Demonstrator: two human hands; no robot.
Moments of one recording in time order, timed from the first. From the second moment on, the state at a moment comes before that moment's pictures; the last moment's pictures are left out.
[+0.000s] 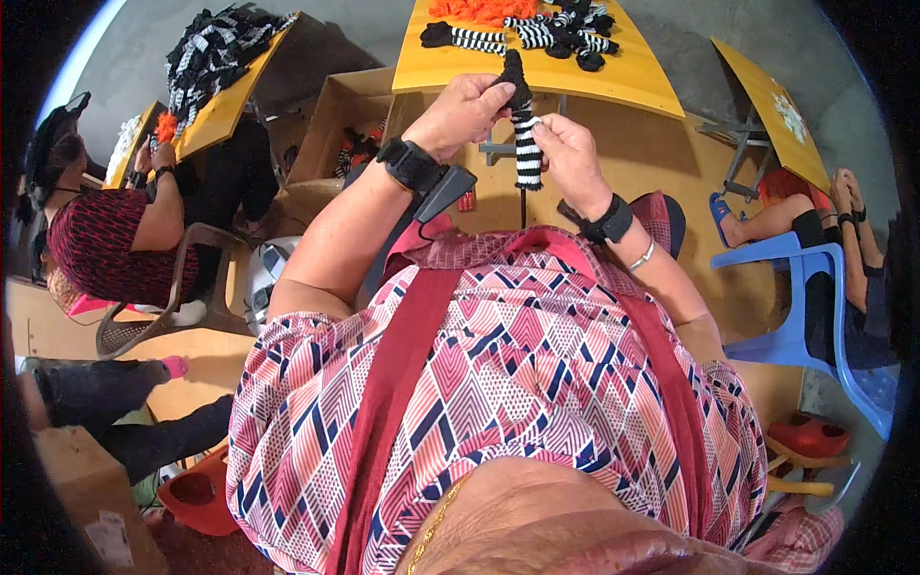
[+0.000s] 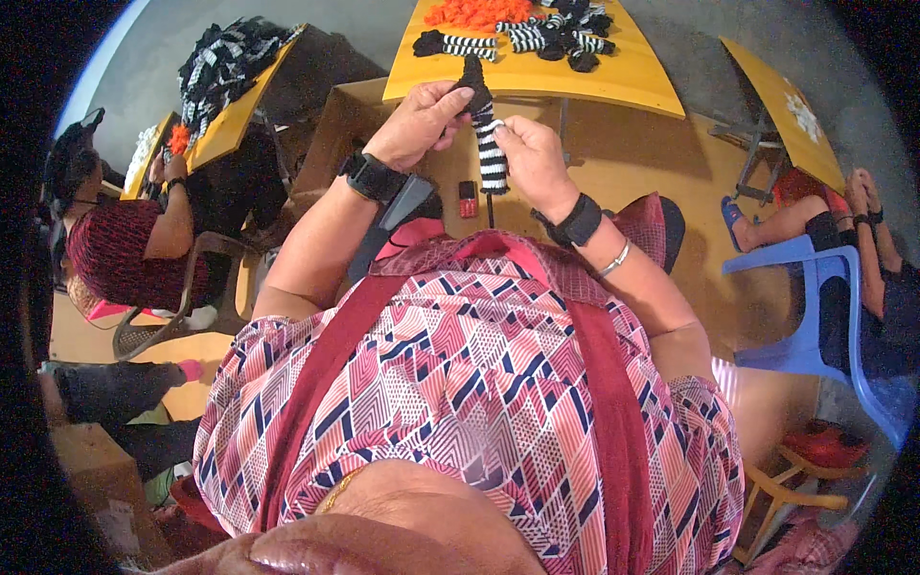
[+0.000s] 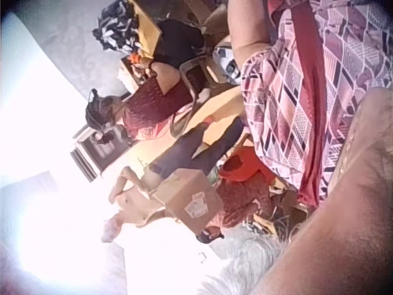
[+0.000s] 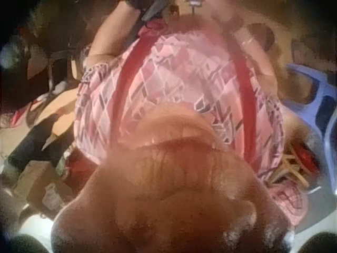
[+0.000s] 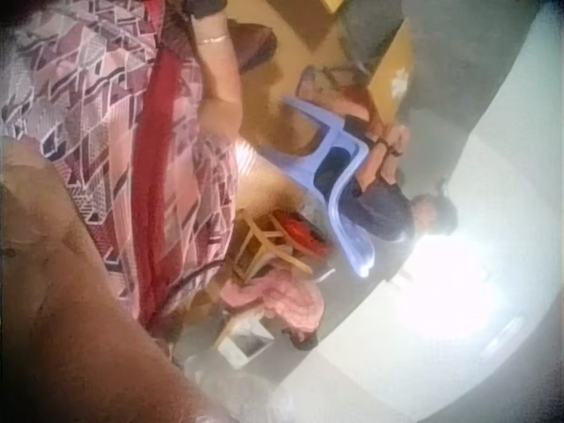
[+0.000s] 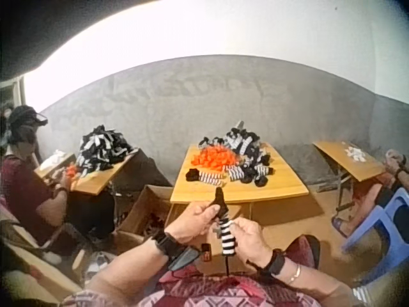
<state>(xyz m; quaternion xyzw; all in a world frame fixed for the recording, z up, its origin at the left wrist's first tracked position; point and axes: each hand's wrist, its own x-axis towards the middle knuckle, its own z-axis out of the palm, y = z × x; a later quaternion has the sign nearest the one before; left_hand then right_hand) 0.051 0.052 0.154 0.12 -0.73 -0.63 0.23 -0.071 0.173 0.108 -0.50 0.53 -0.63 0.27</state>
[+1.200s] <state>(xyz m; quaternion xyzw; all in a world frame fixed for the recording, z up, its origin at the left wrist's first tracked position) 0.057 0.029 0.132 0.15 -0.54 -0.73 0.40 -0.075 0.193 0.084 -0.42 0.49 -0.47 0.60</state>
